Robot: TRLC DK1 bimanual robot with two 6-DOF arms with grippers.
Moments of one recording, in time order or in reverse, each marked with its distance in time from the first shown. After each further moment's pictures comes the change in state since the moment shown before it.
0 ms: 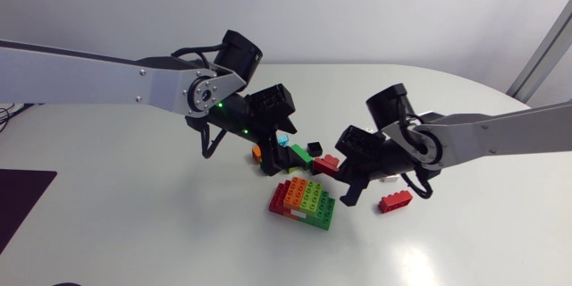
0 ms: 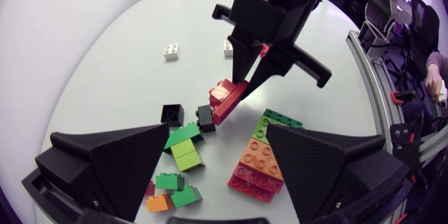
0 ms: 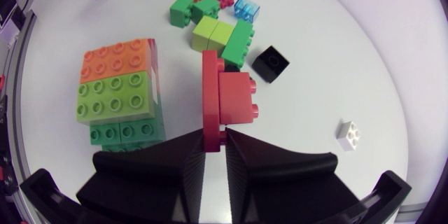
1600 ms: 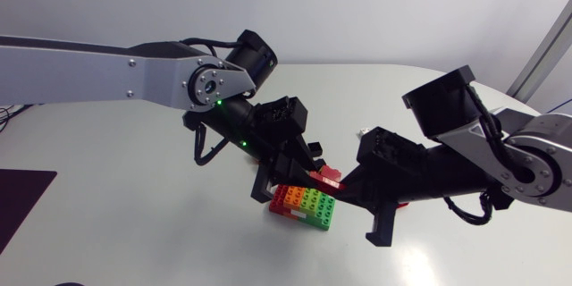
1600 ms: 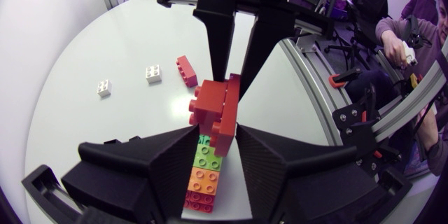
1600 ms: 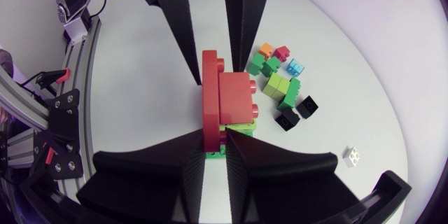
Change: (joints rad) left arm -0.084 -0.056 0.040 -0.288 0.208 0.223; right arm 0.136 -0.451 -0.086 -0.292 -0.146 0.021
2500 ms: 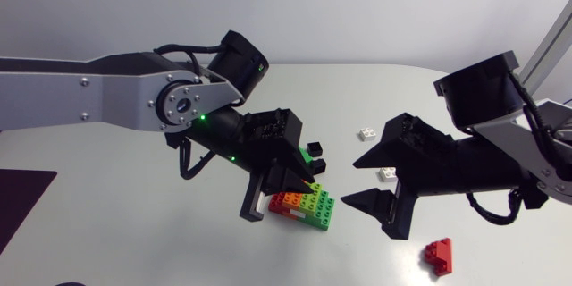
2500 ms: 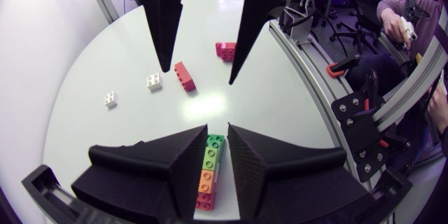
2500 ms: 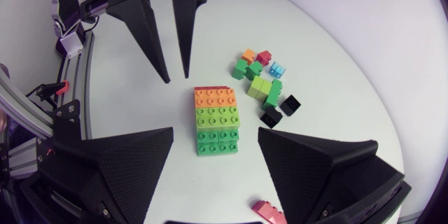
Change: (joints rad) left arm -0.036 -0.134 -0.138 0.090 -0.057 0.030; right arm -0.061 -0.094 0.010 -0.052 -0.002 0.023
